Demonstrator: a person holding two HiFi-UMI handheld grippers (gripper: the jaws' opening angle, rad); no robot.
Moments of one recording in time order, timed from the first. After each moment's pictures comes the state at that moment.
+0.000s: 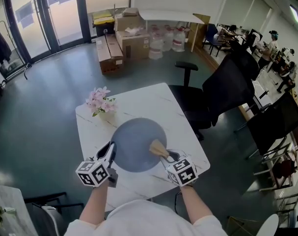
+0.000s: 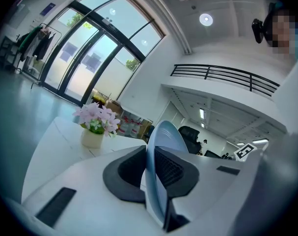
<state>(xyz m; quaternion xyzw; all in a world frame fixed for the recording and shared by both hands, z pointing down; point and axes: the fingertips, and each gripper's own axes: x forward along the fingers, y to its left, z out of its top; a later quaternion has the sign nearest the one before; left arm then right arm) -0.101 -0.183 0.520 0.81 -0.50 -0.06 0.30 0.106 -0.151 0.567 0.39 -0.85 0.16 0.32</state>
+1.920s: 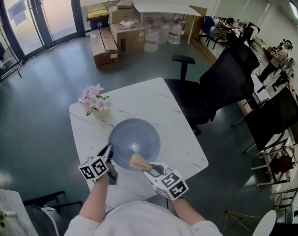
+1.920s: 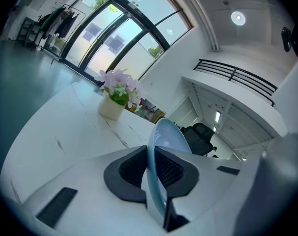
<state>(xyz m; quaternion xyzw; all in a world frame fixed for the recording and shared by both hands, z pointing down) -0.106 -0.209 0.627 0.74 -0.52 -0.04 0.42 0.041 -0.101 0.578 0.29 -0.90 0.19 0.27</state>
